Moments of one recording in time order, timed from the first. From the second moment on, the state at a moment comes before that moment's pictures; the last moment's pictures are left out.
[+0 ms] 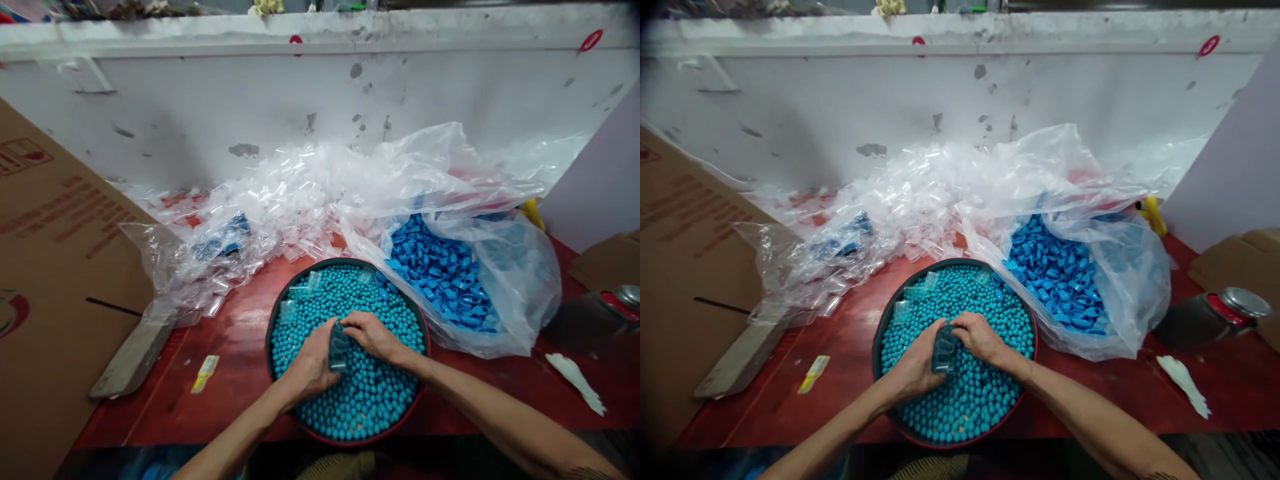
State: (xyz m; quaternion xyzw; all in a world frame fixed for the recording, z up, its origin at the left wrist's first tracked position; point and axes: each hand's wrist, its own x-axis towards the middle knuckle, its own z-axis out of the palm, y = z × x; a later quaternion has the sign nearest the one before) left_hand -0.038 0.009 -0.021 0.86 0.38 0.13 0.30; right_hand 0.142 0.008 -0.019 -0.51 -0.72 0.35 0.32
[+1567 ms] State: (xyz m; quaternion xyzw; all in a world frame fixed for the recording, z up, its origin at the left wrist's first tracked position) left_hand -0.027 0.013 -0.015 0.87 0.38 0.11 0.28; right_hand 0.147 0.035 -0.031 -0.49 -0.74 0.35 0.31
